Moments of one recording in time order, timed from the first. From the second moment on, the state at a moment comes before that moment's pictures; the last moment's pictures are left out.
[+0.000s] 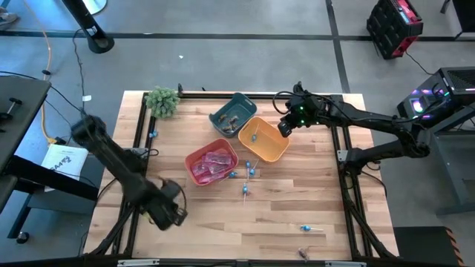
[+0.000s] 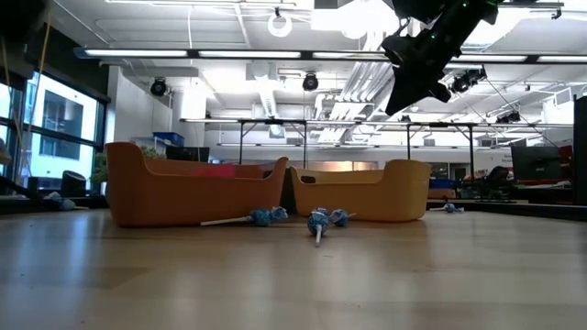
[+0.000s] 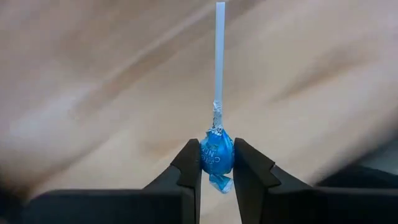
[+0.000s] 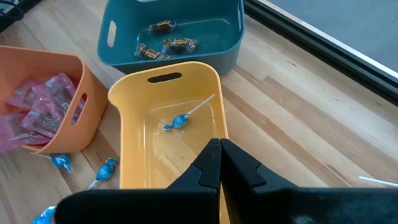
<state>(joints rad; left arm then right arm) -0.79 1.42 0.99 -0.92 -0.11 -1.80 -0.40 1.21 0.99 -0.62 0.09 0.39</state>
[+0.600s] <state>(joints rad) 0.00 1.34 0.99 -0.21 -0.30 -0.29 -0.40 1.21 0.99 -0.46 0.09 0.50</state>
